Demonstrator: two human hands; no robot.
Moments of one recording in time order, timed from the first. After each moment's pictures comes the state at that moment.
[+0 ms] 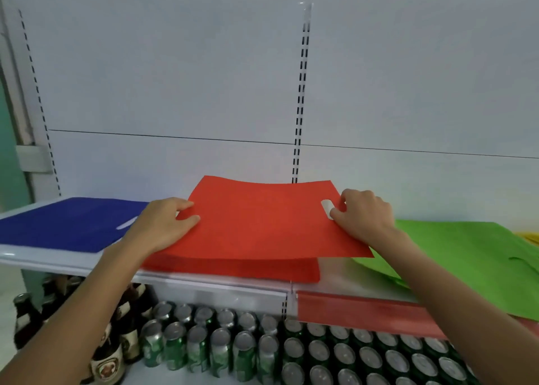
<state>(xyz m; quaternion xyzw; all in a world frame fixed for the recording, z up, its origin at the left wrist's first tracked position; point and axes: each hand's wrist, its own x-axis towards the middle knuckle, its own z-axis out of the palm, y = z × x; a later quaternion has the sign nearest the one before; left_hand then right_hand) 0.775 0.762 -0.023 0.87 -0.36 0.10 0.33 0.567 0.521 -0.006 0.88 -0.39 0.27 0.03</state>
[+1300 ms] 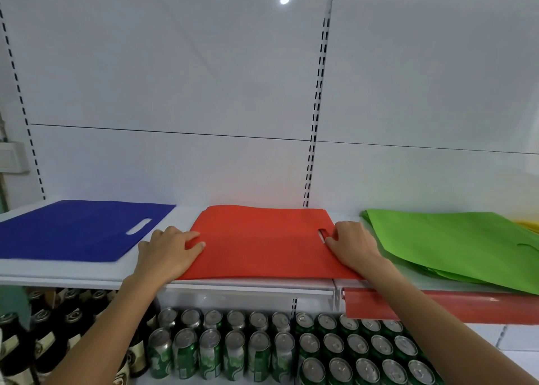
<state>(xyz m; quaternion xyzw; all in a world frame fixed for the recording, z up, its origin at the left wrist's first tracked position) 0.862 0.788 -0.088 0.91 -0.36 0.08 0.16 0.636 0.567 -0.072 0.87 -0.43 0.23 -0.02</state>
